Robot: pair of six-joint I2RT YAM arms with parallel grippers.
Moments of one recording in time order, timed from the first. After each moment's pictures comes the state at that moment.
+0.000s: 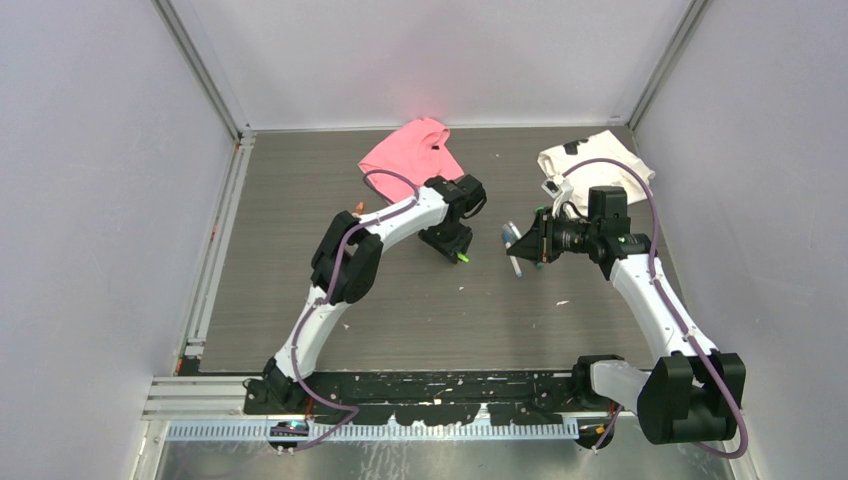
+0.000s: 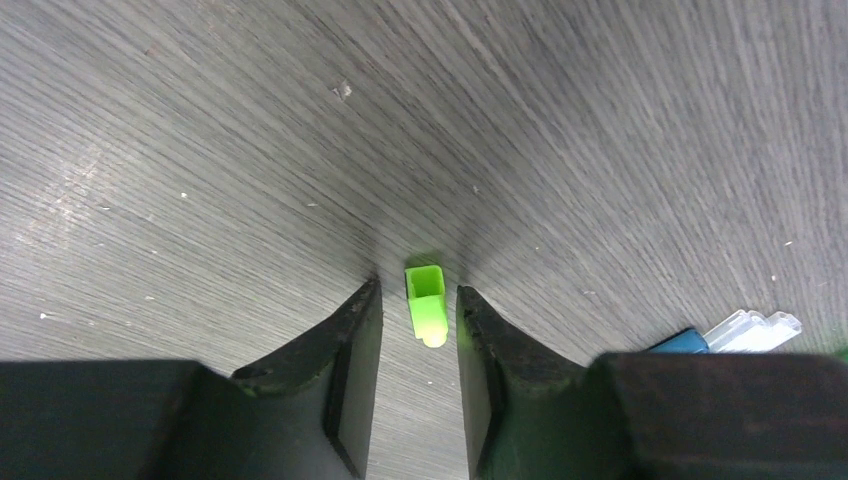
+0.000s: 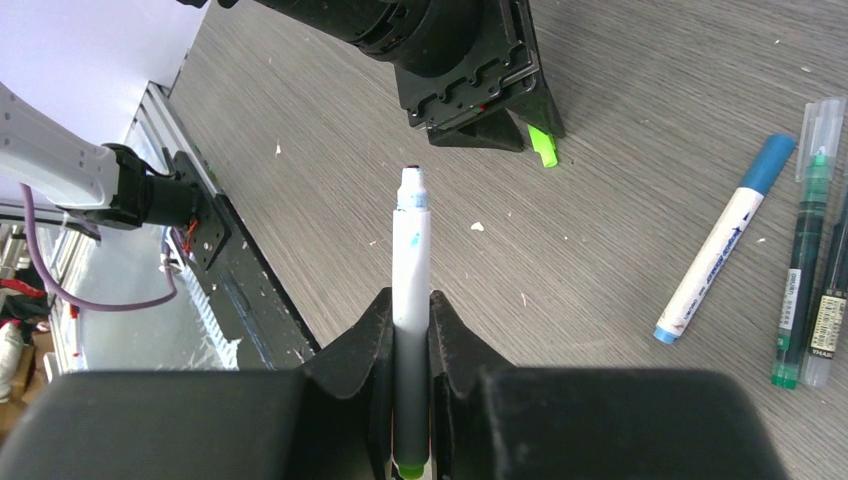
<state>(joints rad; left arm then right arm) -0.79 2.34 2.00 -1.08 -0.09 -1.67 0.03 1.12 0.82 -0.44 -0.91 0.03</state>
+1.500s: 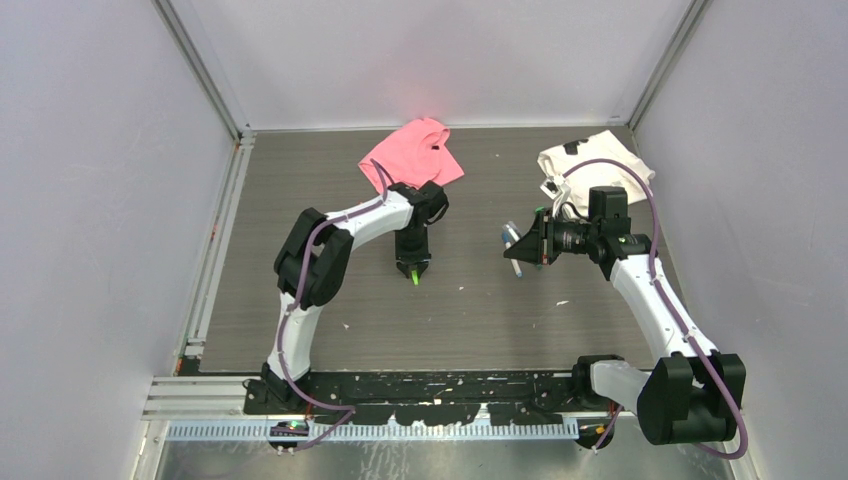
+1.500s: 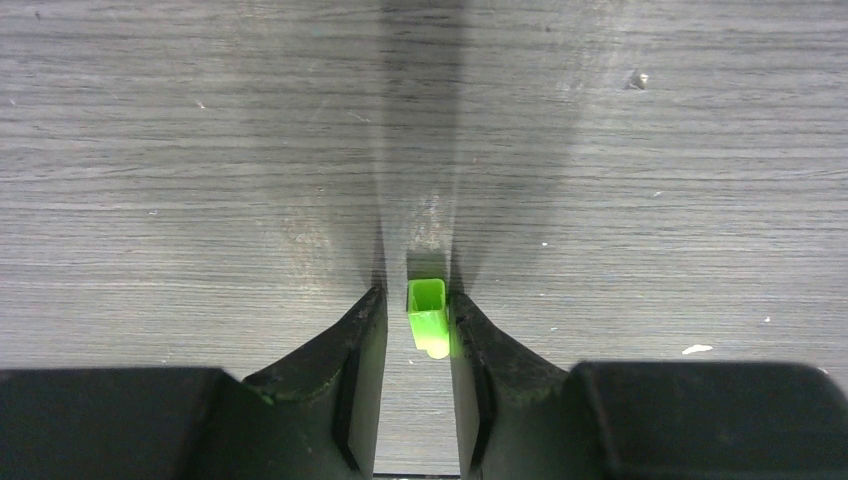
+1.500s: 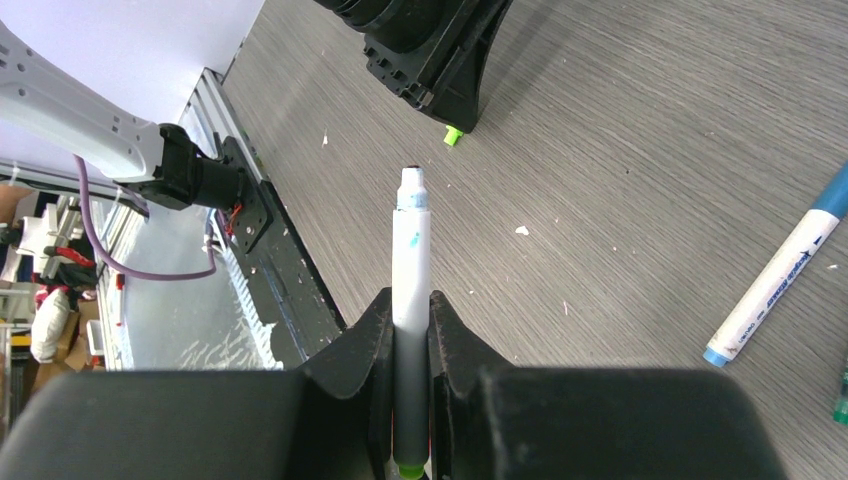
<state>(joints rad) -0.68 2.12 1.60 -0.99 -0.04 -0.71 0.03 1.12 0.82 -0.44 -1.02 0.04</state>
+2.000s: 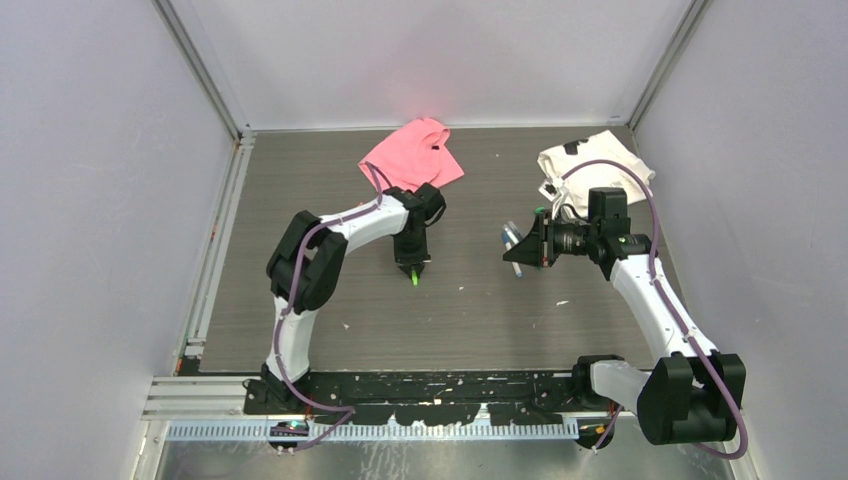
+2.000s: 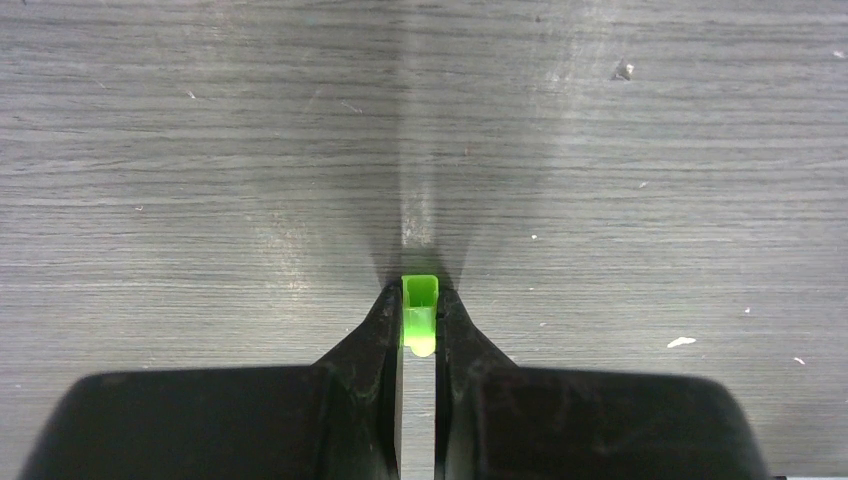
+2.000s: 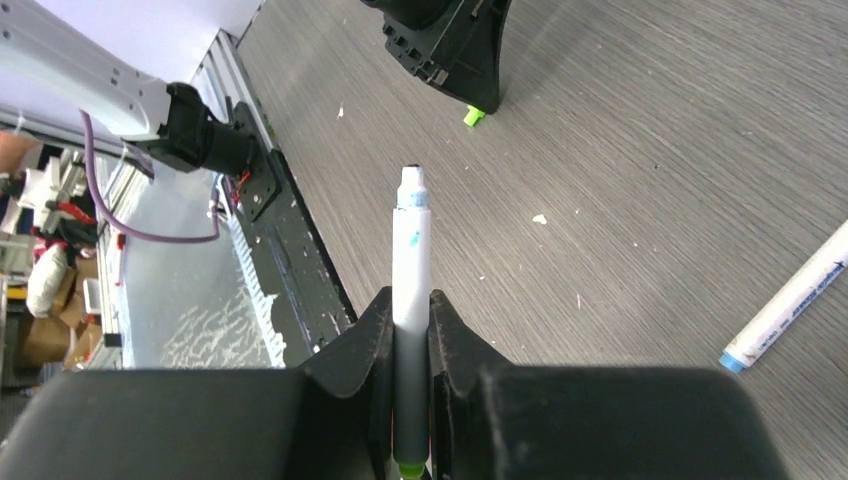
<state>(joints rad) -0.68 2.04 1.49 -0.88 -0.03 -0.74 0.03 1.12 0.82 -0.48 -1.07 -0.04</state>
